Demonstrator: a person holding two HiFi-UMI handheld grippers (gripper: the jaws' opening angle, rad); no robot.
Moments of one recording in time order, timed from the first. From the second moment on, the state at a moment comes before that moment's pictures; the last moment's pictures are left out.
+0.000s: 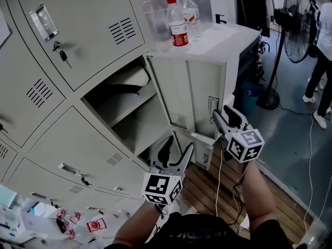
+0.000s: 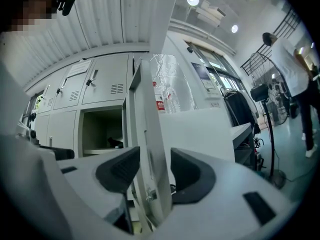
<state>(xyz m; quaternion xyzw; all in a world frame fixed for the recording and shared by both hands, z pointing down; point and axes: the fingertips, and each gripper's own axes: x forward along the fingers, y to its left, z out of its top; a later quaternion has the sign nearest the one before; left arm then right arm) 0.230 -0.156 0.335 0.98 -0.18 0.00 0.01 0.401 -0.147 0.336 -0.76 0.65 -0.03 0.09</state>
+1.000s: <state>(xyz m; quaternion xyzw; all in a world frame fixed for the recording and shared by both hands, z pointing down) 0.229 -0.159 0.331 0.99 -0.16 0.00 0.02 0.378 -0.142 0.337 -0.74 0.67 -0.01 0.05</state>
